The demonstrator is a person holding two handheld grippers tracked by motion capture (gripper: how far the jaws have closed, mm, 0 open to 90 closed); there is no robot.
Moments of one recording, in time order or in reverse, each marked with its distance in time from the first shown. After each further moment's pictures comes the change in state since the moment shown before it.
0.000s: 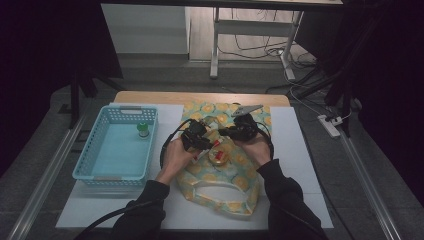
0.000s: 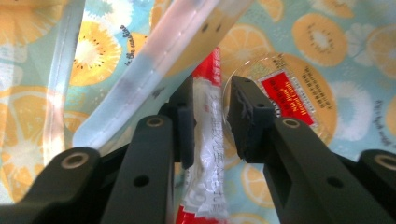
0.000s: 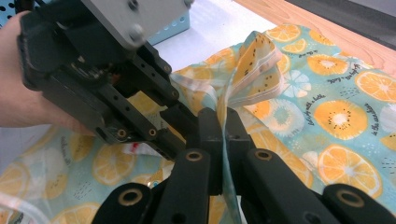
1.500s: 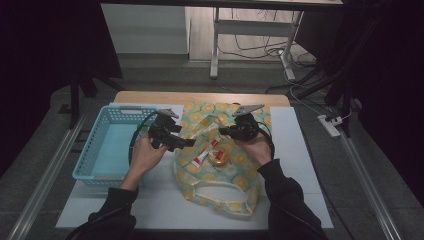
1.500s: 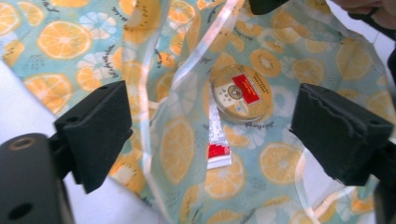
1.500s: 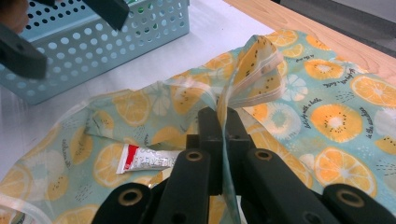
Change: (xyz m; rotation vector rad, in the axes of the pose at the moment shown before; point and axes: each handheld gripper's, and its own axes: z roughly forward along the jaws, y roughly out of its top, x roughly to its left) left arm 0.024 -0.044 -0.104 -0.194 -0.071 -0.052; right arm 0.001 0.001 -0.004 -0.012 -0.004 -0.003
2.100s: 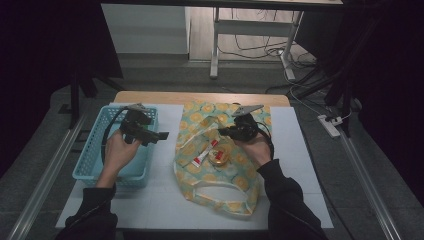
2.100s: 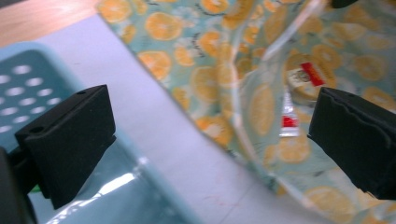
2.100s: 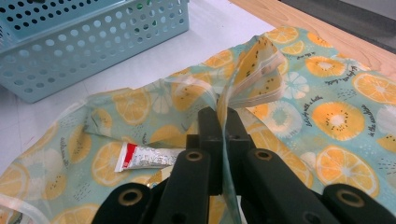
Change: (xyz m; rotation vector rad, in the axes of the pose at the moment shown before) left arm 0.047 -0.030 -0.051 -0.030 0.167 -0.032; right arm 0.000 -0.001 0.002 0.007 -0.001 0.002
